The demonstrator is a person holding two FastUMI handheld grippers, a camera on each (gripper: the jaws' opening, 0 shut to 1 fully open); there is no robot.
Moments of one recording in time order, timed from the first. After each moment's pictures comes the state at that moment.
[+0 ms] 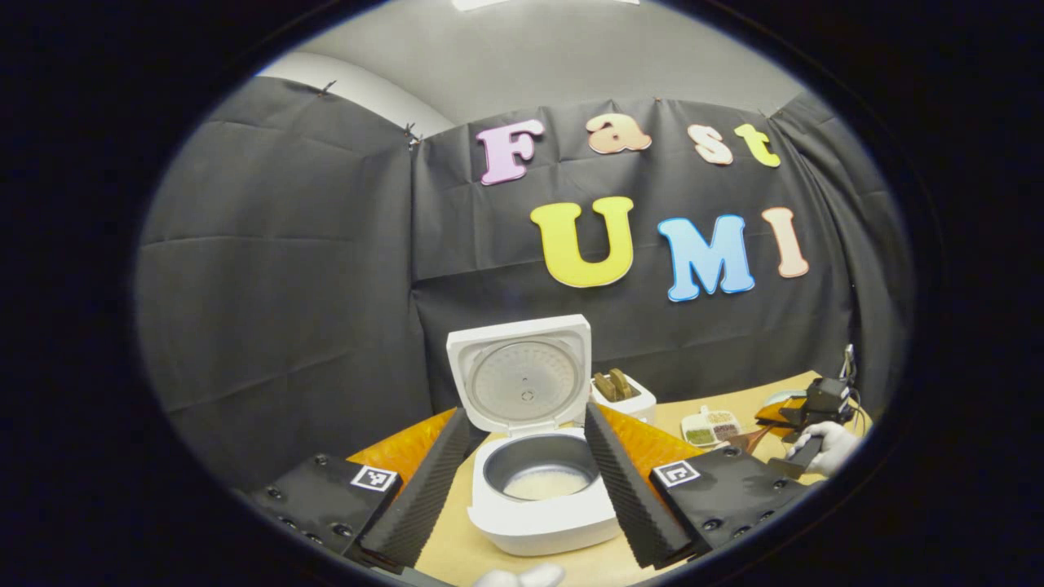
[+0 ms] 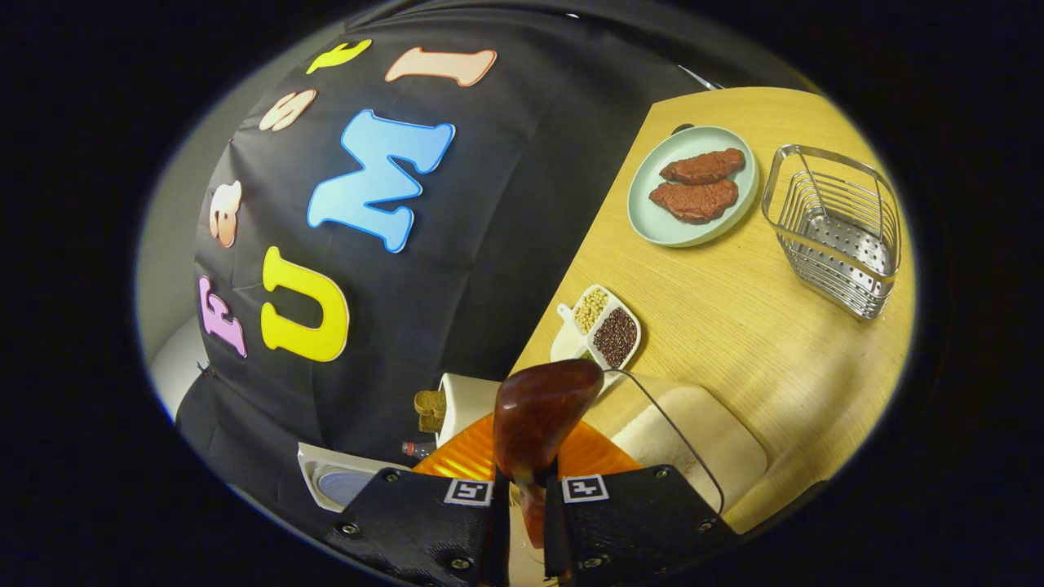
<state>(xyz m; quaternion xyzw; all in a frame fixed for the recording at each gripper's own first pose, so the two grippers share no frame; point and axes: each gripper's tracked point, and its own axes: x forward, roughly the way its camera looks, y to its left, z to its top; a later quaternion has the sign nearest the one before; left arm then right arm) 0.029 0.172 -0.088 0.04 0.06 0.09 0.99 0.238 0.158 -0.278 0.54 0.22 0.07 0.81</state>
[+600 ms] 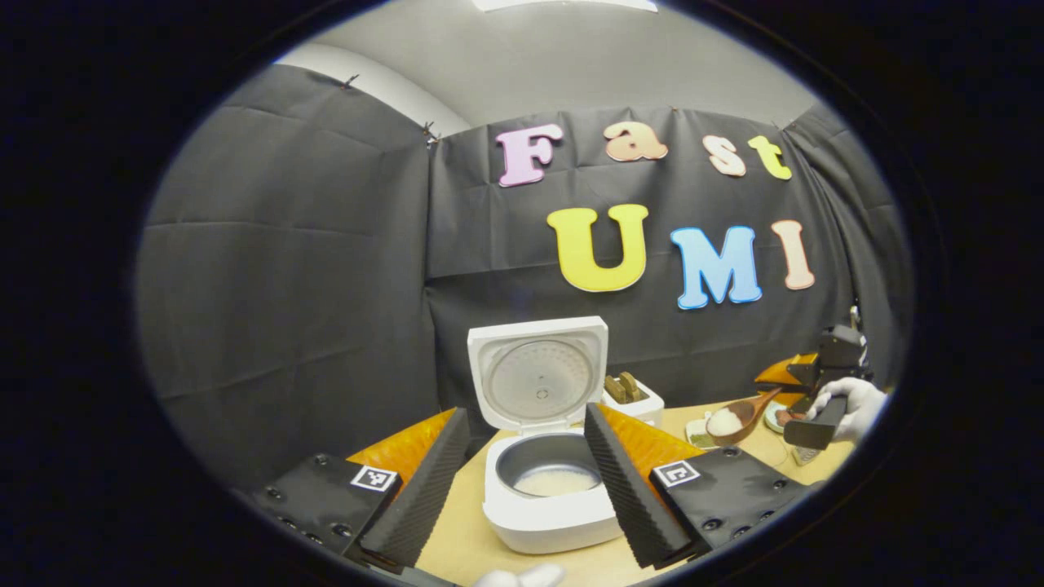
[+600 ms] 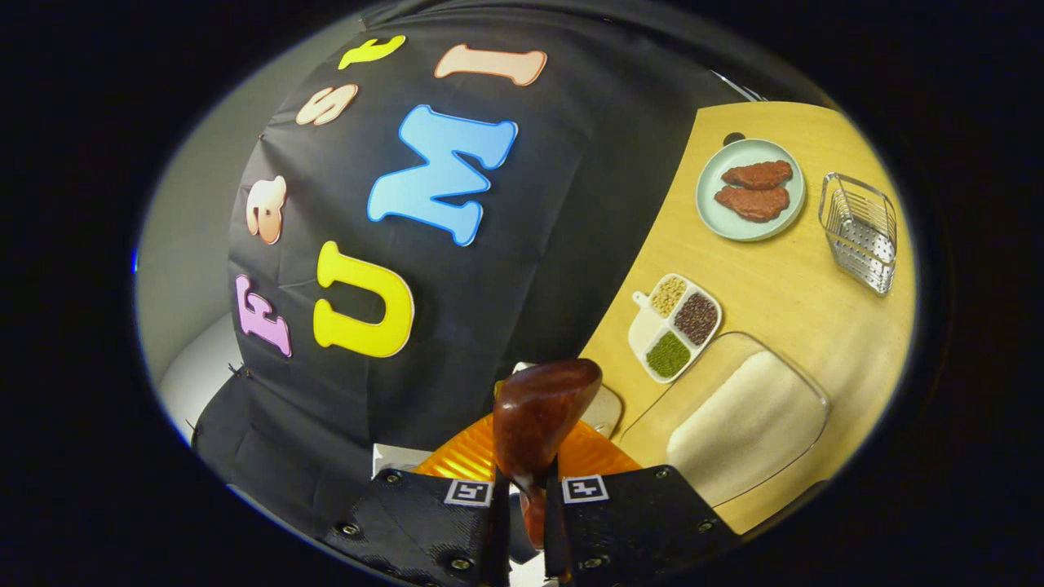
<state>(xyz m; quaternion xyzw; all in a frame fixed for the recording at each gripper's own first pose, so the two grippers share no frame) 0.007 0.210 -0.092 0.02 0.05 0.10 0.99 0.217 0.234 -0.160 0.55 0.21 0.13 0.80</state>
